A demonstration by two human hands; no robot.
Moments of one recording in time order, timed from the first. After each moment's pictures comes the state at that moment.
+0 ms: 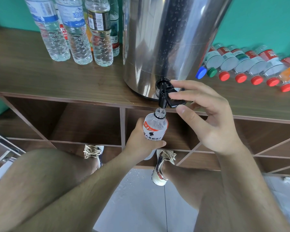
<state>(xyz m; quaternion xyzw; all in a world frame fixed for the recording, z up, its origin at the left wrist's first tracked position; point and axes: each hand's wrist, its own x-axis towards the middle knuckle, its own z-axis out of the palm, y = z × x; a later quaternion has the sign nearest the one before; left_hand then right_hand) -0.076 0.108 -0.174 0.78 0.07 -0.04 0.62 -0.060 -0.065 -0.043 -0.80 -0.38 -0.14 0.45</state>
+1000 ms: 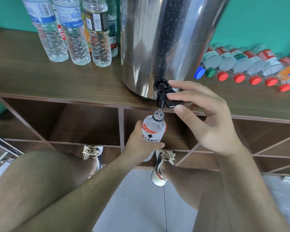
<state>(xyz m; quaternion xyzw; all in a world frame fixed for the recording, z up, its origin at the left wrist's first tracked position) -0.077 0.105 -0.178 0.80 0.09 -0.04 0.59 -0.059 -0.067 -0.042 -0.80 -0.38 -0.14 0.44</state>
